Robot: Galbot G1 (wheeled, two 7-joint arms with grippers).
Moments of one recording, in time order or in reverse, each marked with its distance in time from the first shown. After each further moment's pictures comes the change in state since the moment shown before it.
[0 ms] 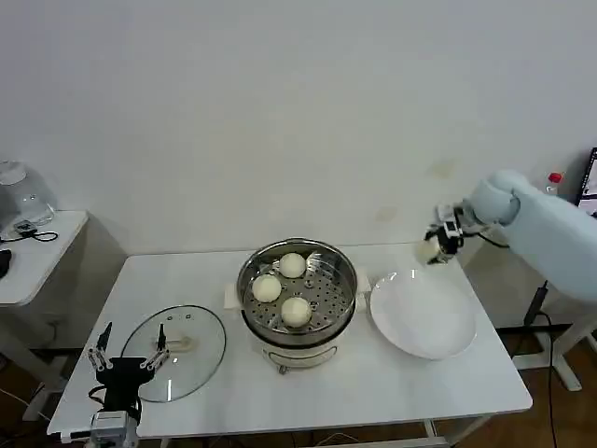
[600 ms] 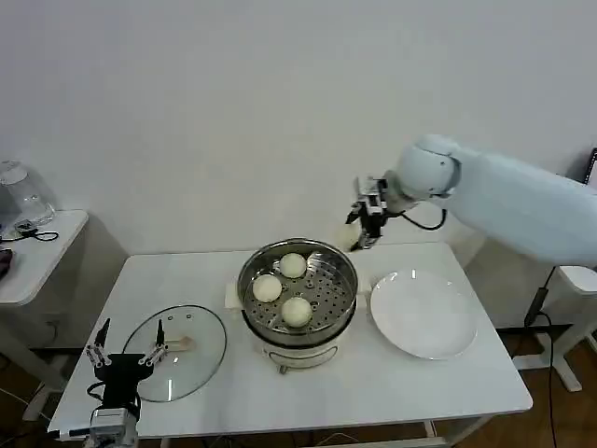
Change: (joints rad) left arm -0.007 -0.009 -0.004 -0.009 0.011 -0.002 -0.002; right arm 0.219 0.169 -0.252 0.226 0.409 -0.282 0.161
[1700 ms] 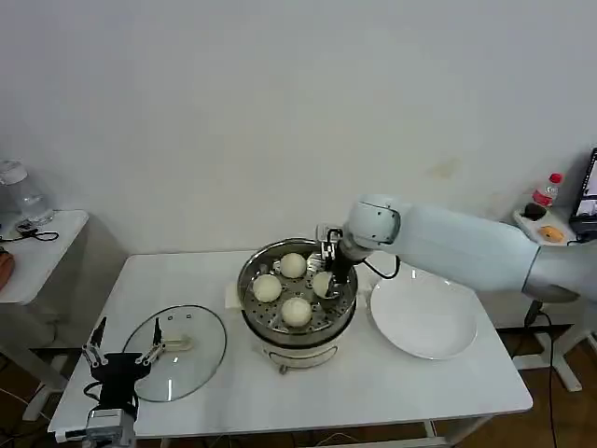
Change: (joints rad) left arm 0.003 -0.005 -0.010 -0.008 -0.002 -0.006 -0.001; right arm -0.180 0.128 -0.029 -0.095 0.032 -0.126 0.078
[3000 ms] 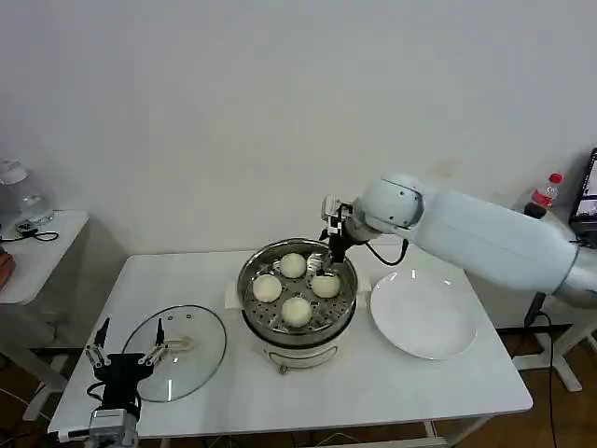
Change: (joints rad) left arm -0.003 -0.004 0.010 0.000 -0.002 0.002 0.001; right arm -0.010 -0.130 0.193 0.187 0.076 -0.045 0.141
